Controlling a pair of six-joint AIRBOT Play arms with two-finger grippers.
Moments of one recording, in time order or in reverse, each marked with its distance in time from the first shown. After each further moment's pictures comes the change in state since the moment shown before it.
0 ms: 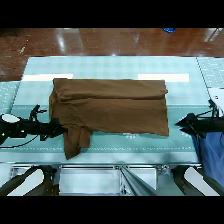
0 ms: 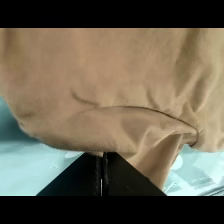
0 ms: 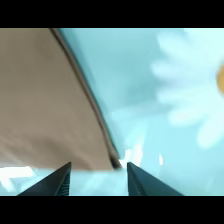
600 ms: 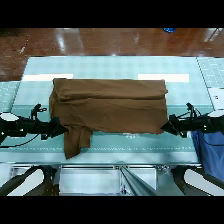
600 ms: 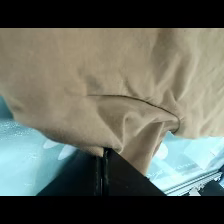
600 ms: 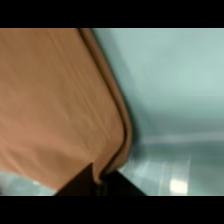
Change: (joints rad) left arm -0.005 -0.001 0.020 -0.026 -0.057 0.008; right arm 0.220 -0.176 -0.053 0.145 -0.190 0.002
